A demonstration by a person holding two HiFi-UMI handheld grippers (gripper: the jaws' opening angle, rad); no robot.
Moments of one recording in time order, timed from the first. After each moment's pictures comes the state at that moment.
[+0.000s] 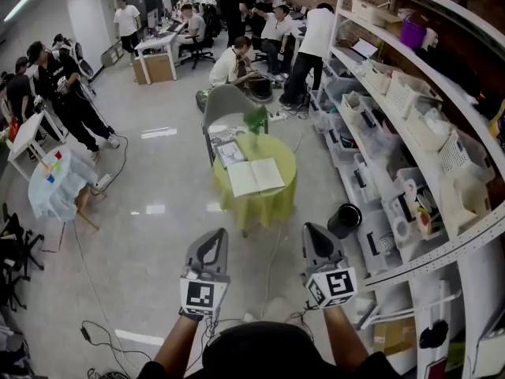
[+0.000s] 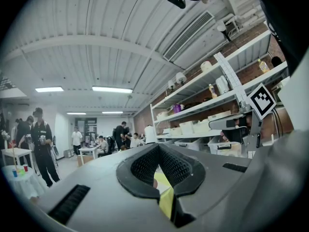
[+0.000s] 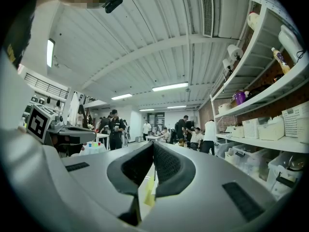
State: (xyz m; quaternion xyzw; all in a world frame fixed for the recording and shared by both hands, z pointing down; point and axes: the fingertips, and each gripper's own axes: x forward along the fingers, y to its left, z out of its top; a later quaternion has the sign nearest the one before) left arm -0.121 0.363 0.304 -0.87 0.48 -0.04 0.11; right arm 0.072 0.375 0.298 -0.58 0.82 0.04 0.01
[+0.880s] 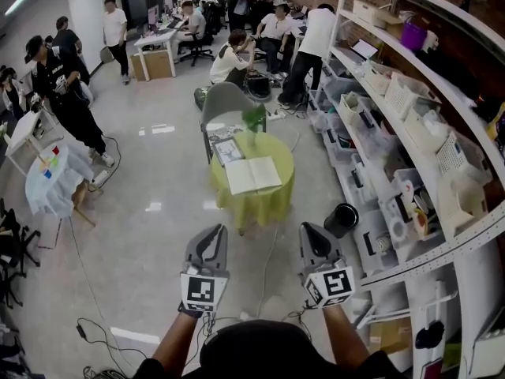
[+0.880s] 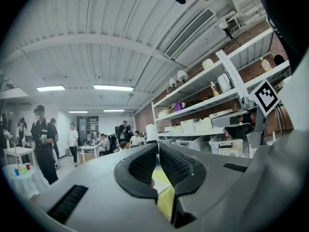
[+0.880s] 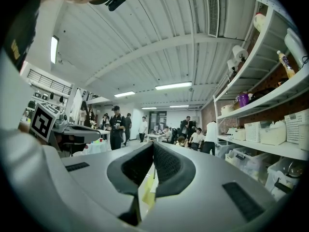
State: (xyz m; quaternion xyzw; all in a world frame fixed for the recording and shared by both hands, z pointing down) left arm -0.117 0.359 0.314 -0.87 0.49 -0.05 0.10; right arm 0.069 0.378 0.300 -0.56 0.82 0.05 -0.01
